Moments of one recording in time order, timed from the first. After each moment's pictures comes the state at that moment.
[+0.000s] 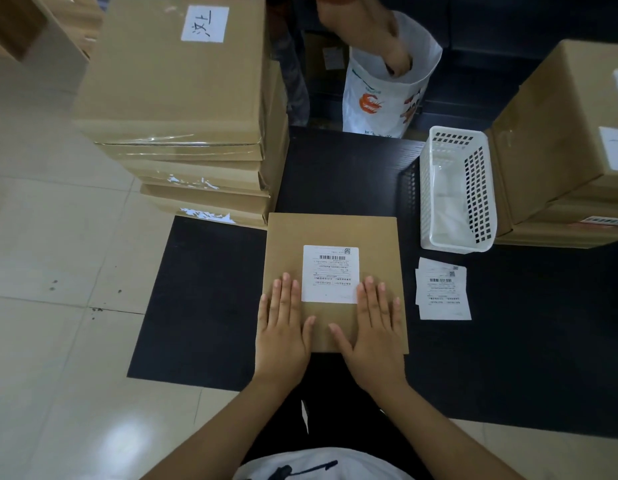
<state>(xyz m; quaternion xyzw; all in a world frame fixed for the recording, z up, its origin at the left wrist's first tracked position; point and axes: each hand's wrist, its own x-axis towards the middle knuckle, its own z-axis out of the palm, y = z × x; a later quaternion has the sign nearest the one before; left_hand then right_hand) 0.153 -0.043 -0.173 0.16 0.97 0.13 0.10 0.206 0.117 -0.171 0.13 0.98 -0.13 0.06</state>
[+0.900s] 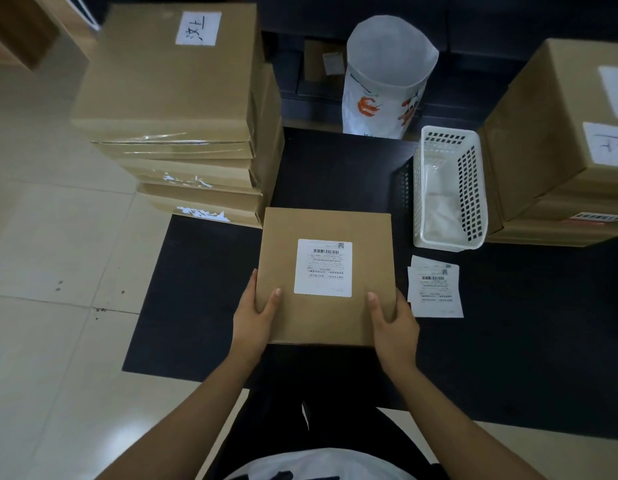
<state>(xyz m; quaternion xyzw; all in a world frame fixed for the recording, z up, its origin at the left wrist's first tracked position) 0.129 -0.057 -0.159 -0.14 0.80 0.54 0.21 0.205 0.157 -0.174 0.41 0.75 -0.51 -0.02</state>
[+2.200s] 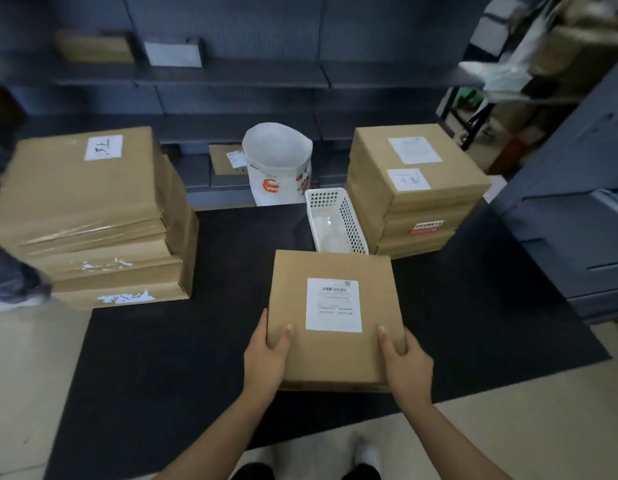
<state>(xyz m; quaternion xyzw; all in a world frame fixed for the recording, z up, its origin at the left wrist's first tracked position) 0.178 0.046 -0.094 0.01 0.78 0.57 0.24 0.308 0.226 -0.099 0.48 0.73 -0.46 -0.17</state>
